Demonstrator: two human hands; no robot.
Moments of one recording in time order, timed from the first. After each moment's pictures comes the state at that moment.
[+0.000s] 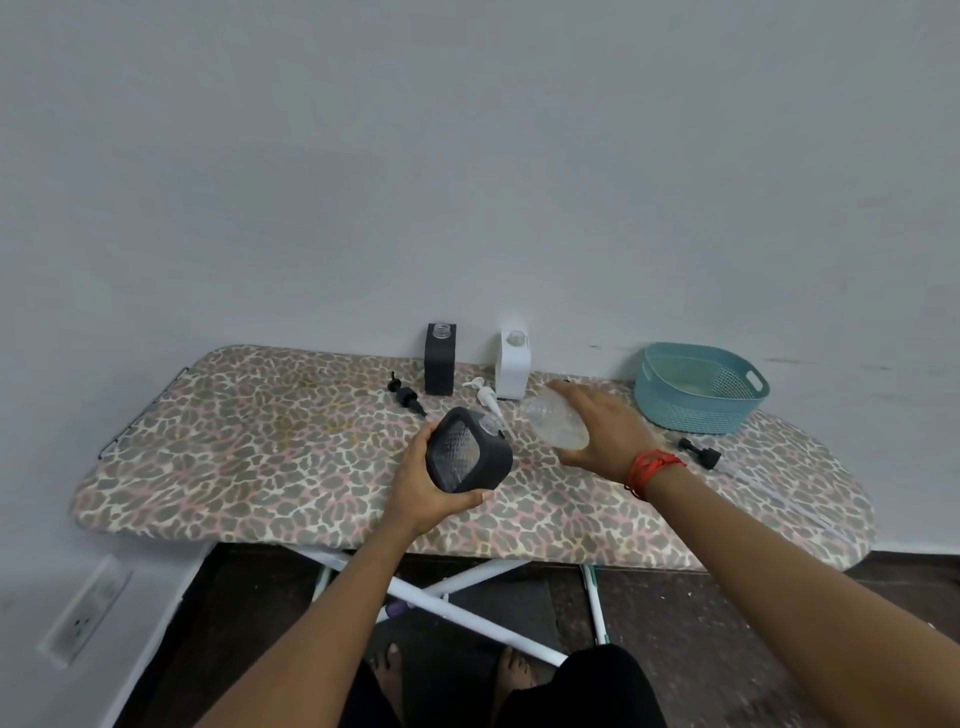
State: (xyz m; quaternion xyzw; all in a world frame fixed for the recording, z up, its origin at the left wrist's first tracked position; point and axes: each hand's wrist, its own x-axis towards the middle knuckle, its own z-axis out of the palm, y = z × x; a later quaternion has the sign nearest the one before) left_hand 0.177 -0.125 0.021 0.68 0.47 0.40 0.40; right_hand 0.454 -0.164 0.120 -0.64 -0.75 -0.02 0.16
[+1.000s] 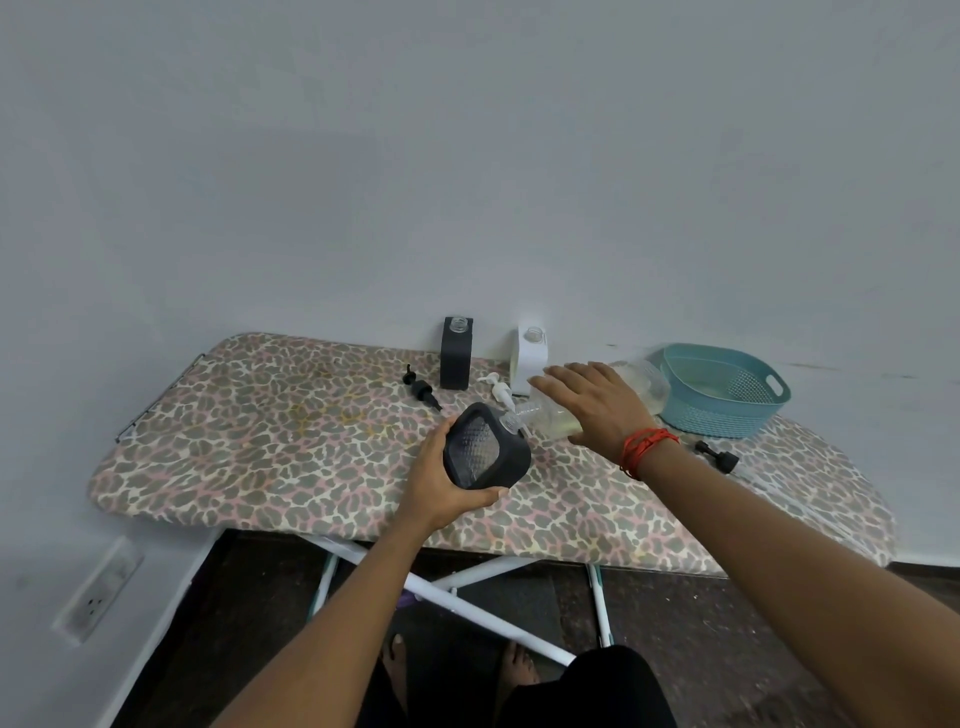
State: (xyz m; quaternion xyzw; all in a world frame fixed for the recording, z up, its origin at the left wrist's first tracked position) left_hand 0.177 -0.123 0.017 0.68 0.46 0.39 0.41; right_hand 0.430 -0.138 0.138 -0.57 -0.80 -0.18 -0.05
